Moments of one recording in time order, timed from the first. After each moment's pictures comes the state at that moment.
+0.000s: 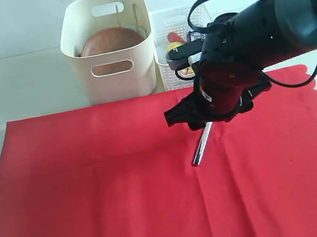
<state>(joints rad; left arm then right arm) -0.10 0.01 0.00 0.03 0.26 0.03 0.67 1.89 -1.03 -0.57 0.57 1.00</state>
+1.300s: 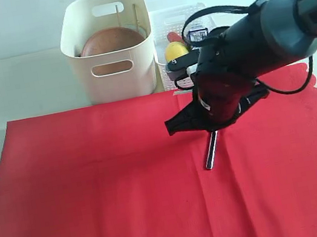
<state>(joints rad) -0.10 0.01 0.00 0.03 0.26 0.03 0.68 1.93 -1.04 -0.56 0.56 0.97</state>
